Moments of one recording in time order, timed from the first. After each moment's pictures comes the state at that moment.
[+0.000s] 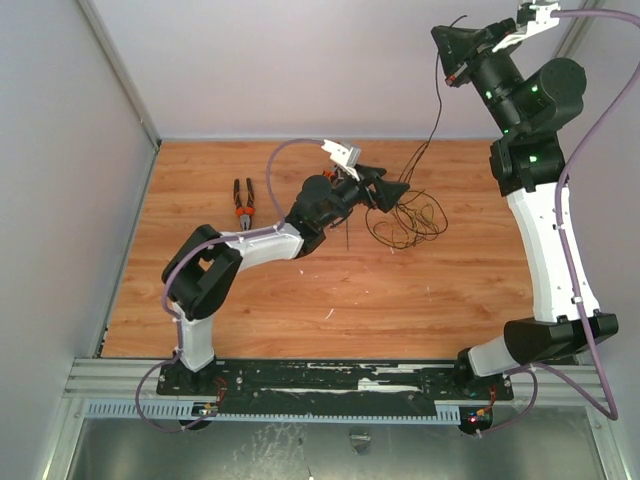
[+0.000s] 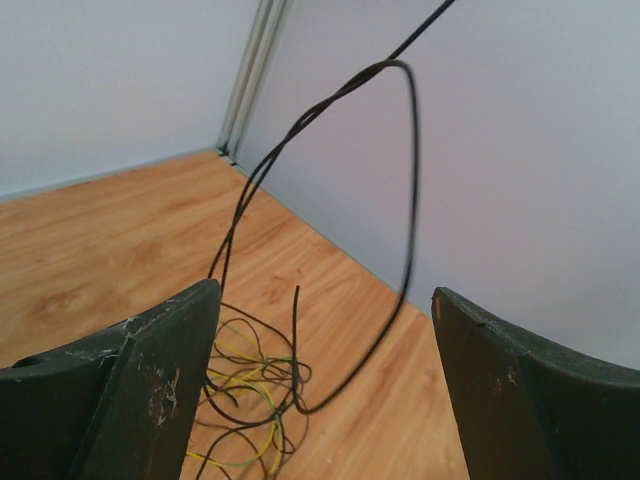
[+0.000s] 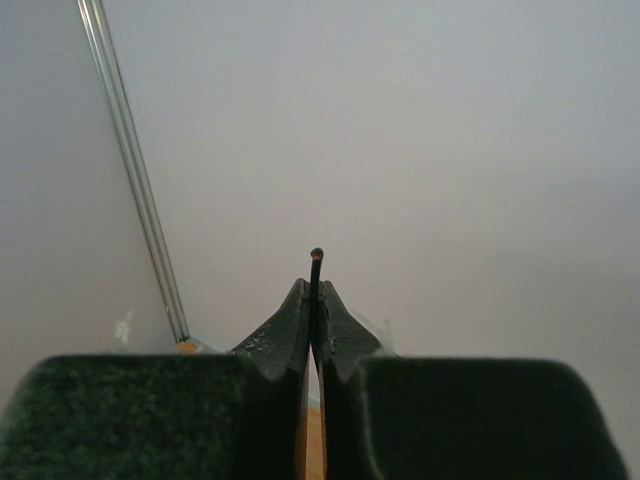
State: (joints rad) left arm -0.77 1.86 1.21 0.89 0.14 -0.43; right arm 0.20 1.47 1.89 0.06 -0.34 0.25
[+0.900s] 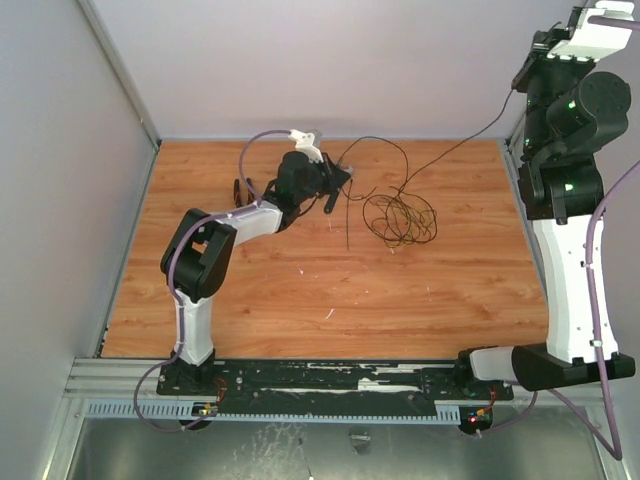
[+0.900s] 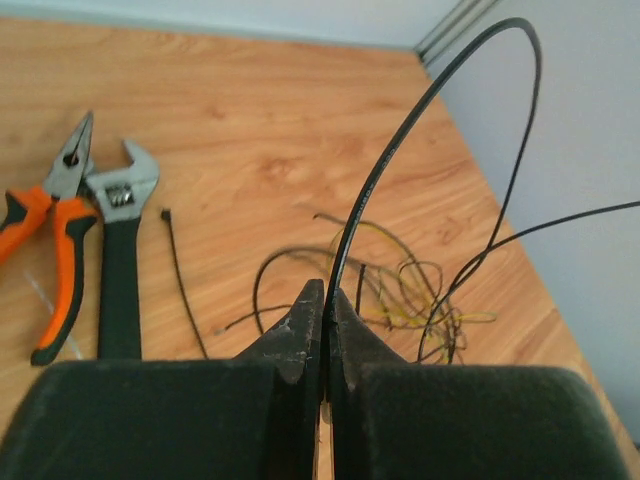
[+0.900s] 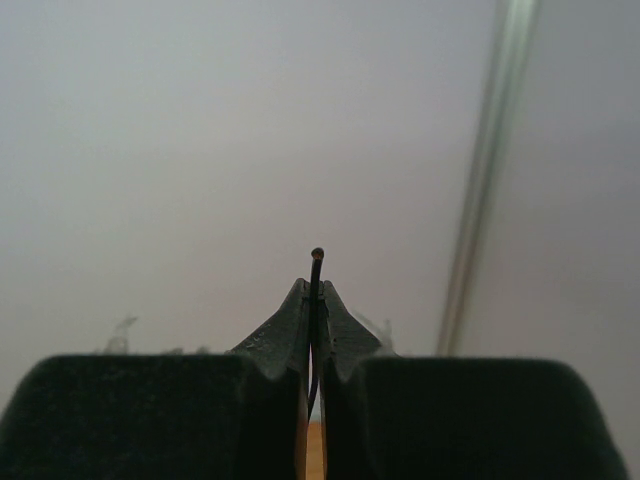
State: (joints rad) left arm -0.52 1.98 1.30 0.55 0.17 -0.55; right arm 0.16 1.33 1.89 -0.14 0.24 -0.07
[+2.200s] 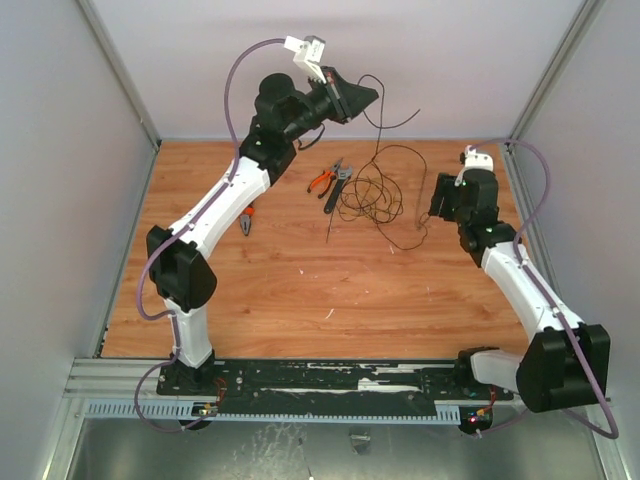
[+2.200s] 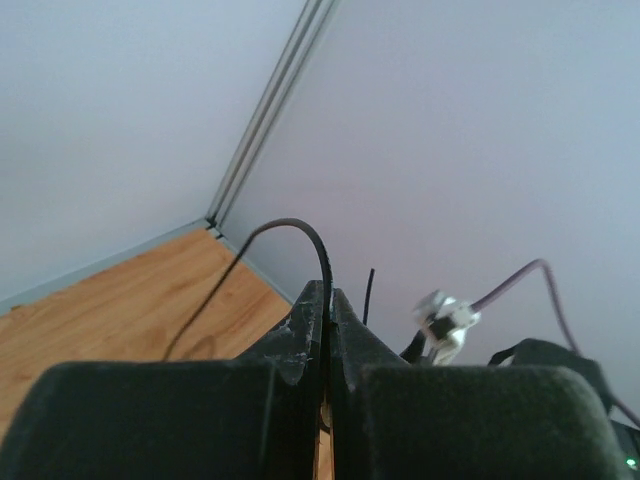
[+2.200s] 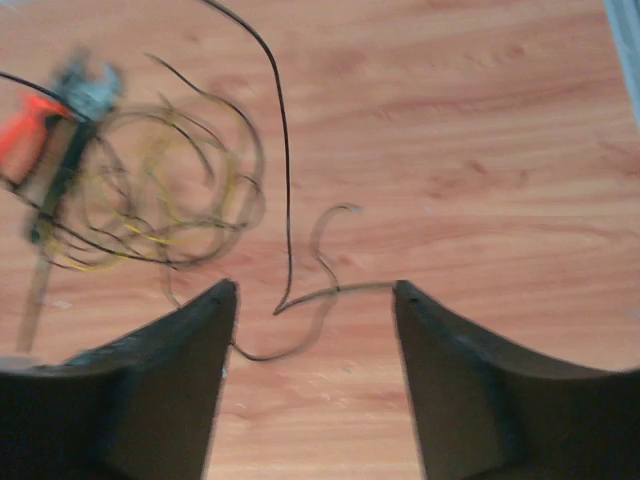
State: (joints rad) left arm -0.55 1.89 1.94 0.20 0.37 -0.58; right arm 0.15 1.22 0.89 -0.16 0.18 0.19
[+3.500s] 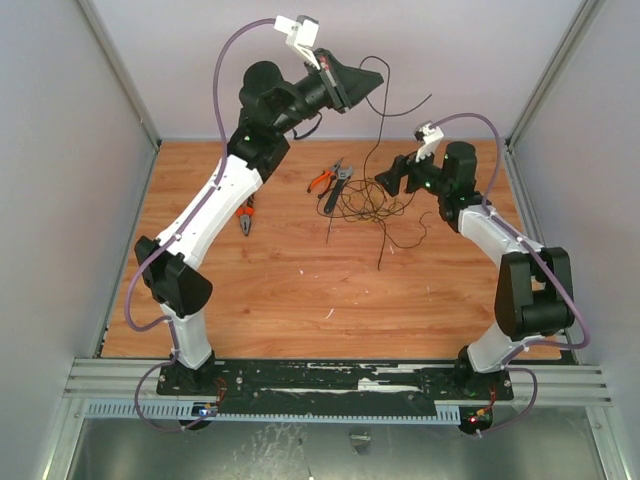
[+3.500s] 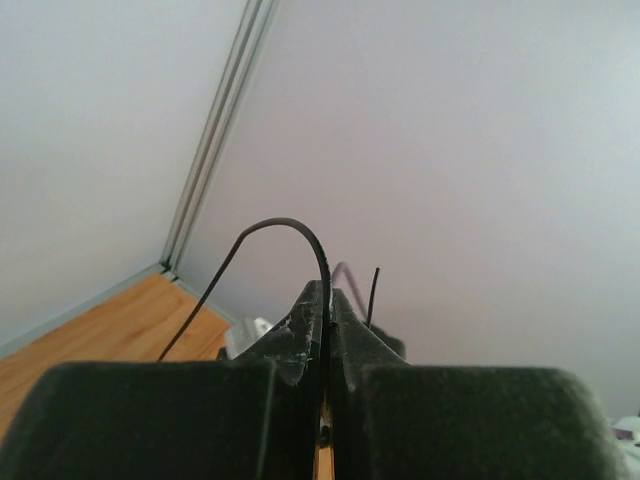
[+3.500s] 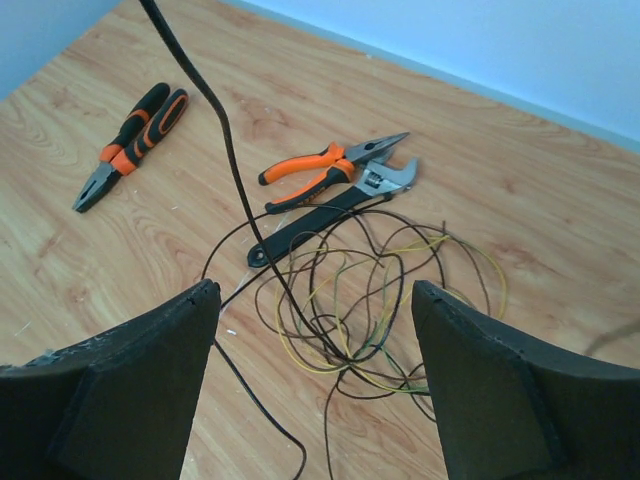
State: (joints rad) left arm -0.57 1.84 2.03 0.16 0.43 -0.60; right arm 0.16 1.60 1.09 0.28 -0.57 0.07
